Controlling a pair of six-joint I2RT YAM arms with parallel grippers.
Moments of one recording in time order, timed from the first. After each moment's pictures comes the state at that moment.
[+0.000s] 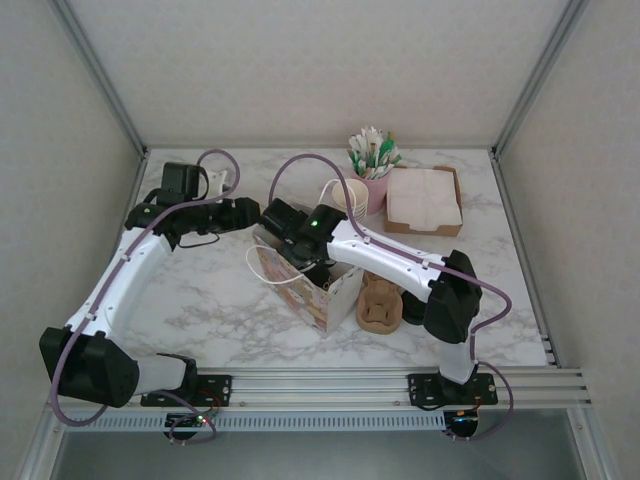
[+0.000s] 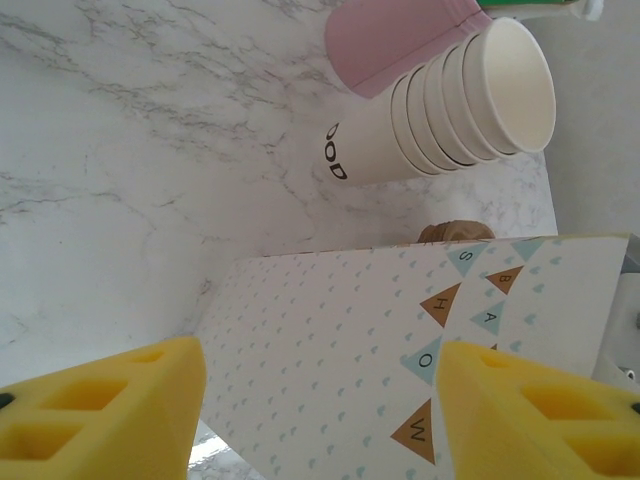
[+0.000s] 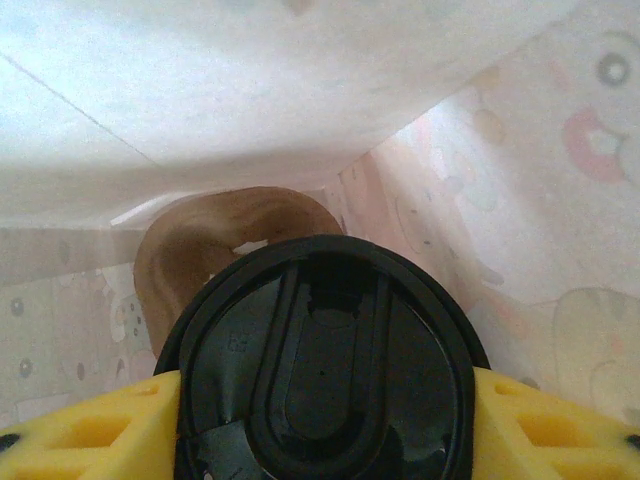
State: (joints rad) left arm -0.22 1.29 1.21 -0.74 0.53 -0.38; right arm 1.05 1.91 1.78 -1.07 0.27 0.33
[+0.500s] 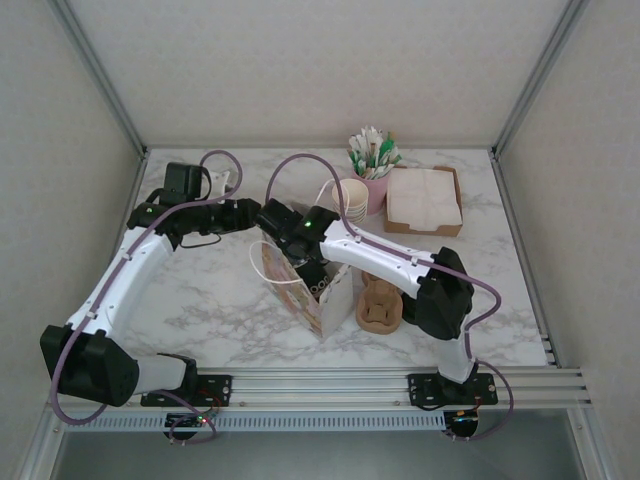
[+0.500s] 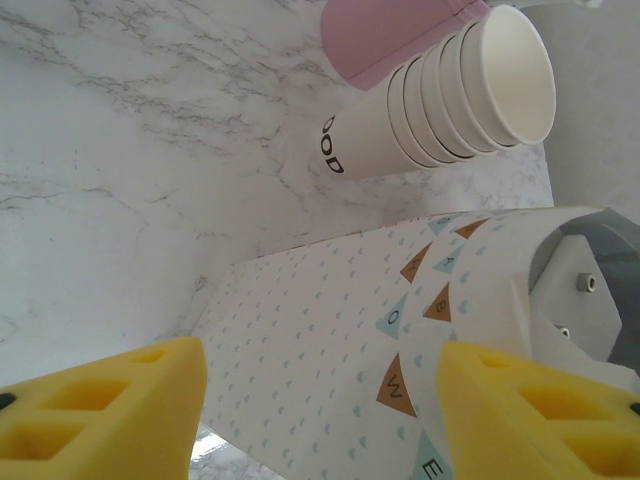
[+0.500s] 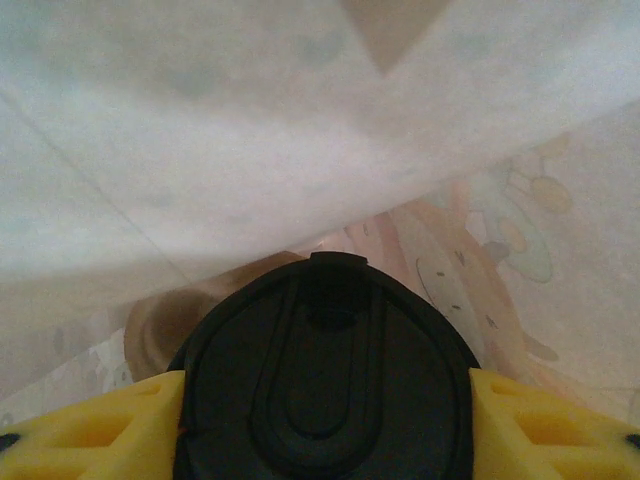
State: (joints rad) left arm -0.23 1.30 1.21 -0.74 0.53 -0.38; right arm 1.04 1.97 1.78 -1.00 0.29 0.36
